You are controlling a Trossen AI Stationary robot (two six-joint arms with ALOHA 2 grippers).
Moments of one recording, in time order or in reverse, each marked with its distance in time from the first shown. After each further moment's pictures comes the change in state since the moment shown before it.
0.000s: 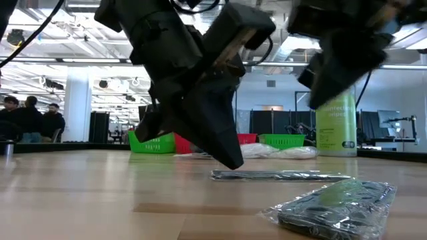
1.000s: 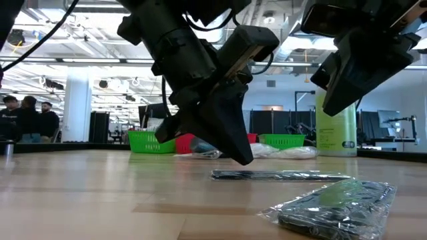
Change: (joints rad) left arm 0.071 0.000 -0.007 0.035 0.061 0.090; right arm 0.066 0.000 -0.014 0.000 0.087 0.067
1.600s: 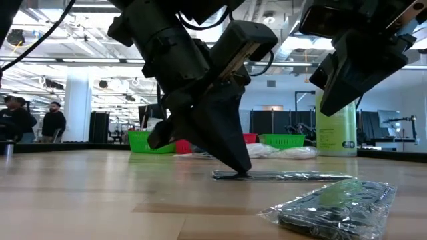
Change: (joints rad) left arm -0.025 0.017 -0.024 0.027 0.010 -0.038; right arm -0.005 0.000 0.000 0.002 0.000 -0.005
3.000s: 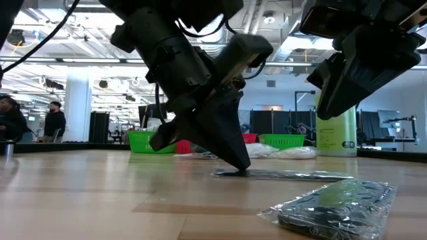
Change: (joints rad) left arm 0.038 -0.023 -0.039 0.052 -0.037 -0.023; right arm 0.001 0.006 0.000 -0.004 0.000 -0.057
